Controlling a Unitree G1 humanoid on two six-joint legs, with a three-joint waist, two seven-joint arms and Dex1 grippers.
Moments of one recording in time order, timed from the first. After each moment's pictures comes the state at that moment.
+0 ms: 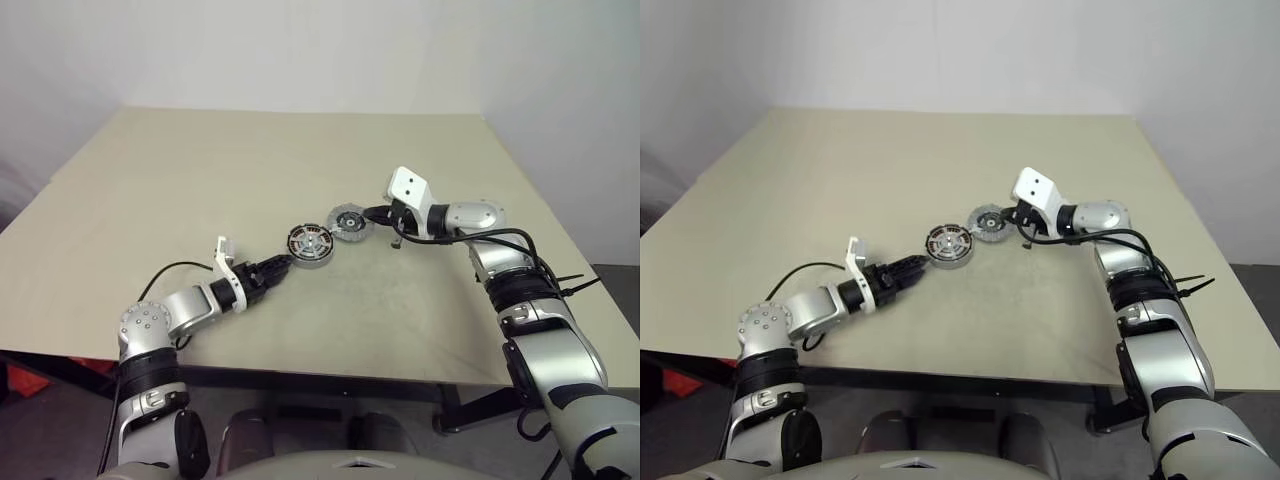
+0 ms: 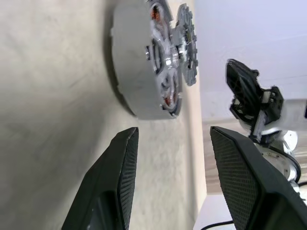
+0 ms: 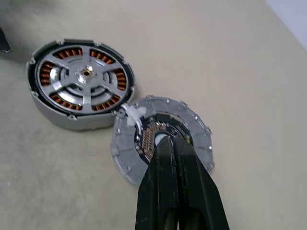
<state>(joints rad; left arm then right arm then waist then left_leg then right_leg) -0.36 0.10 0.52 0.11 -1.13 1.38 -0.13 -0.78 -0.49 0.17 0.66 -0.01 -0.11 1.03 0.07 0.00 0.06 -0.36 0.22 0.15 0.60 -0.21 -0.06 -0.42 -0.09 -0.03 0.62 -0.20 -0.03</state>
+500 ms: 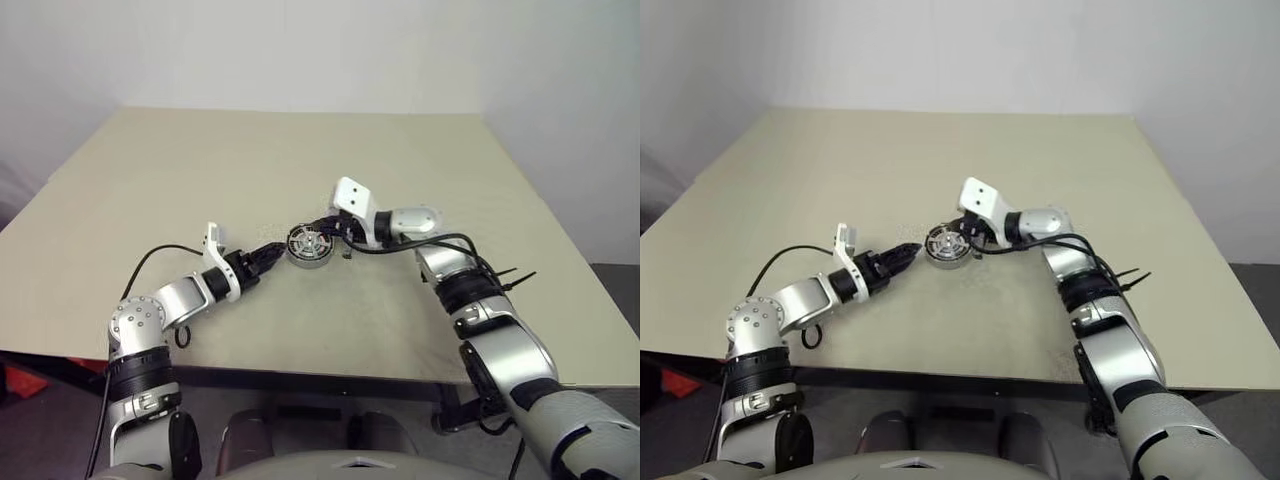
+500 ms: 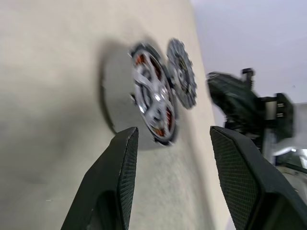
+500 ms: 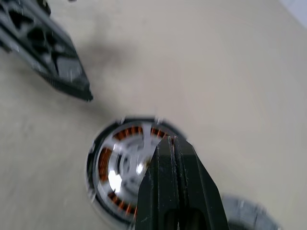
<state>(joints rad) -0.36 0.15 0.47 0.04 -1.11 1.26 -0.13 -0.83 -0.28 0.25 0.65 -0.04 -0.07 1.00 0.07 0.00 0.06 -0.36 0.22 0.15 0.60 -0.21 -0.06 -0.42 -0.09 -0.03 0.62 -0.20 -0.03</state>
